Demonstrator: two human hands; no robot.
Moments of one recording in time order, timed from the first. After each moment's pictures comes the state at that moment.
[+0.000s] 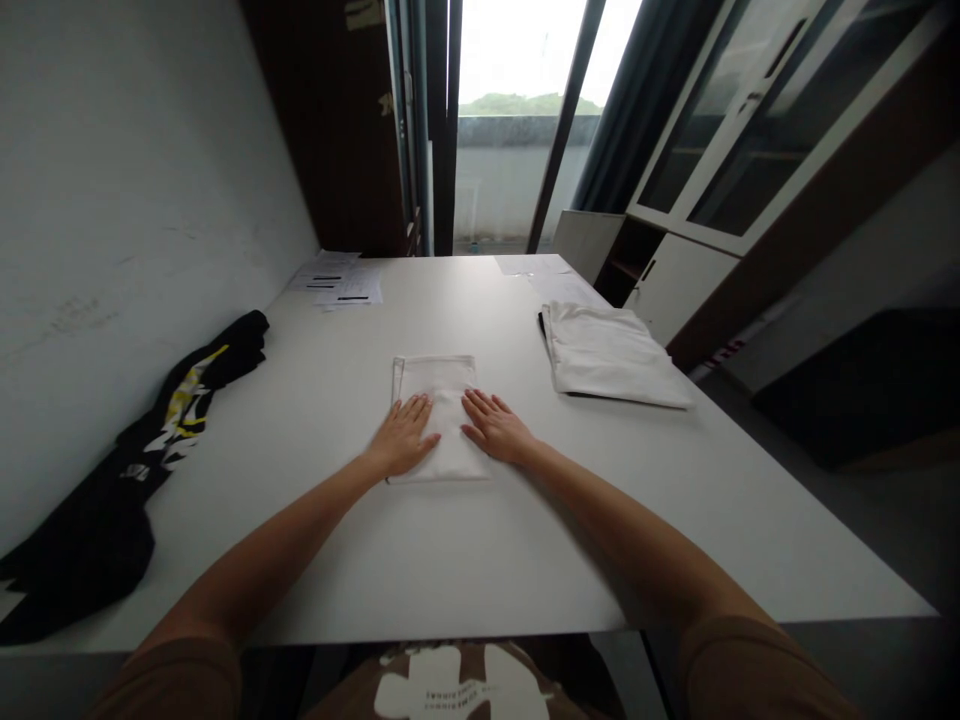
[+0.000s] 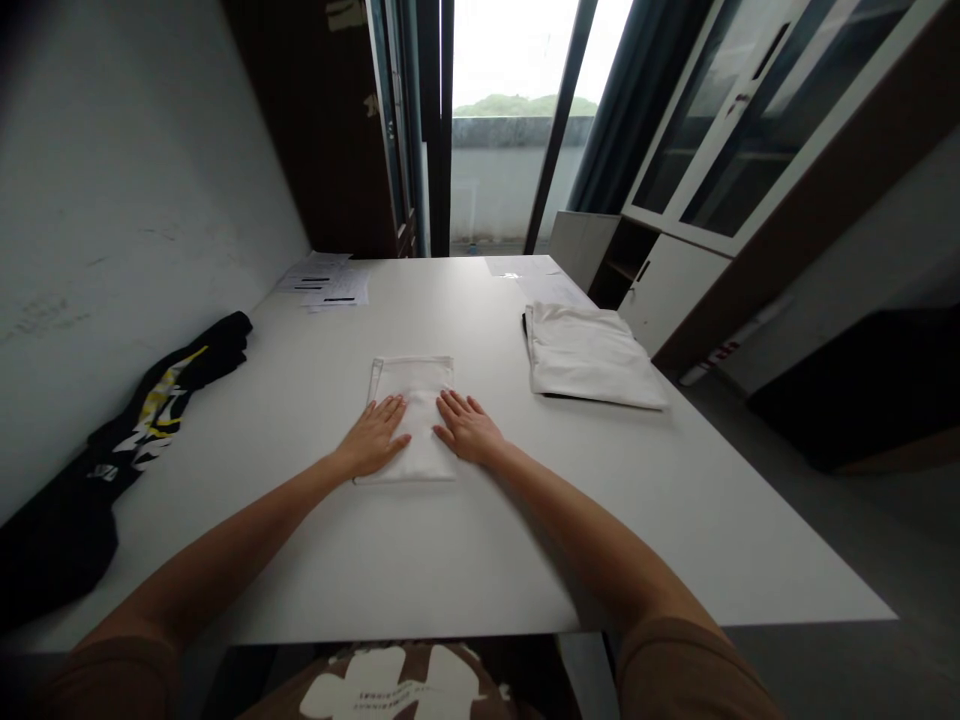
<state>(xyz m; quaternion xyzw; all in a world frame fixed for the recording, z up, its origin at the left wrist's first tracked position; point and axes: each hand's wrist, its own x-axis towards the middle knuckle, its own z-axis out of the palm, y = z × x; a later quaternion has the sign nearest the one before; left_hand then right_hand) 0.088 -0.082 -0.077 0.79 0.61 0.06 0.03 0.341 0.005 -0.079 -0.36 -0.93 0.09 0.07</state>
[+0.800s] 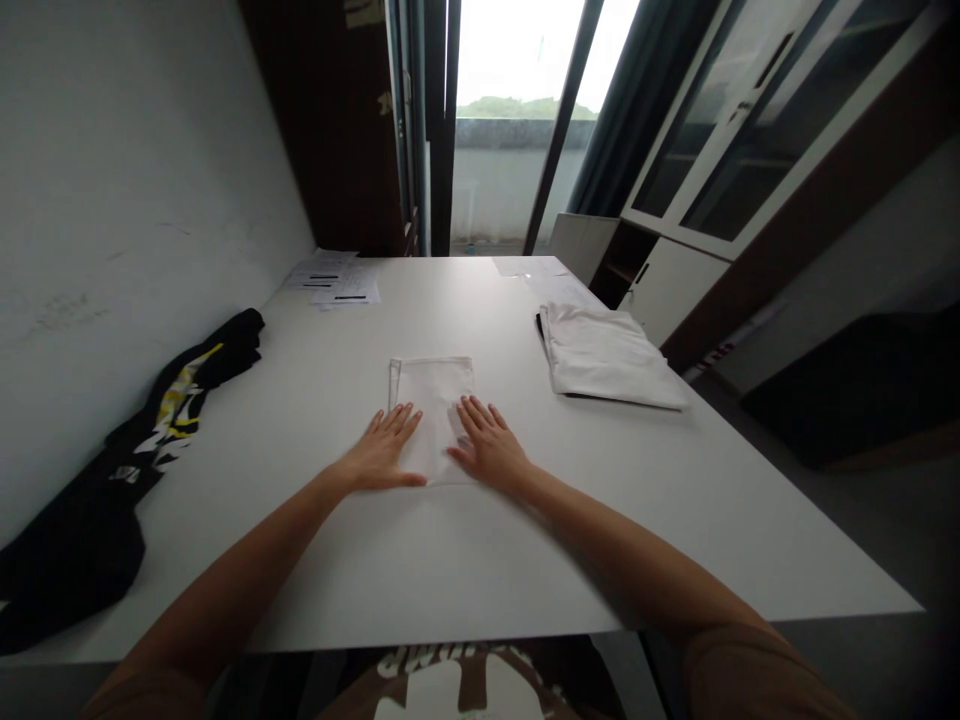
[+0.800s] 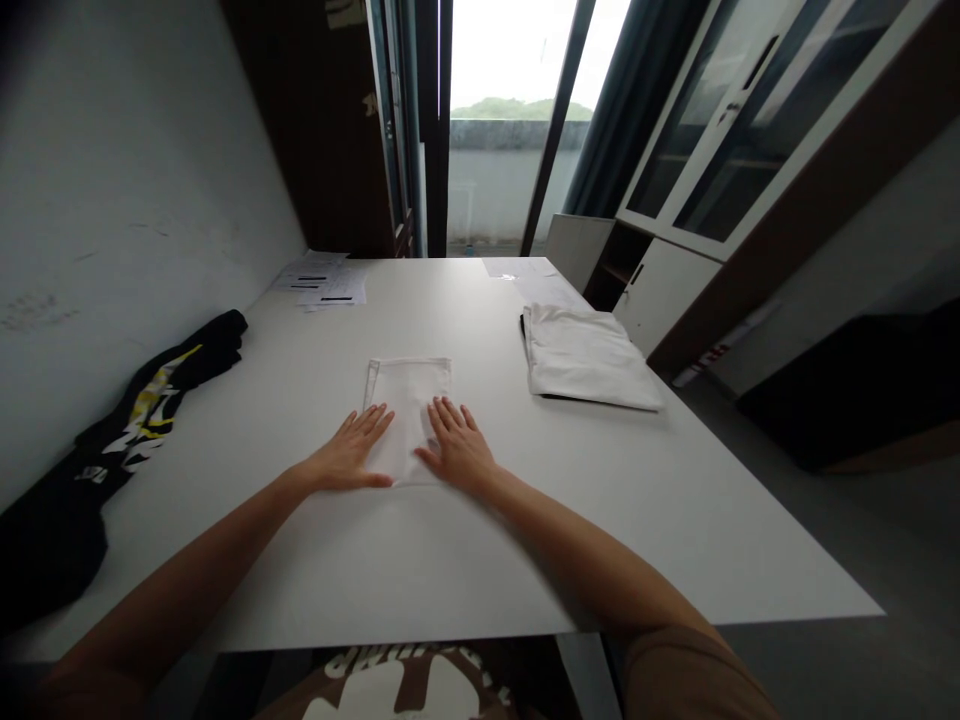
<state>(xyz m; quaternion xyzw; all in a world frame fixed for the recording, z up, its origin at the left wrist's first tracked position) 0.054 -0.115 -0.063 0.82 0.56 0.02 0.09 0.327 -0.052 -0.064 -0.37 -0.92 0.06 0.12</state>
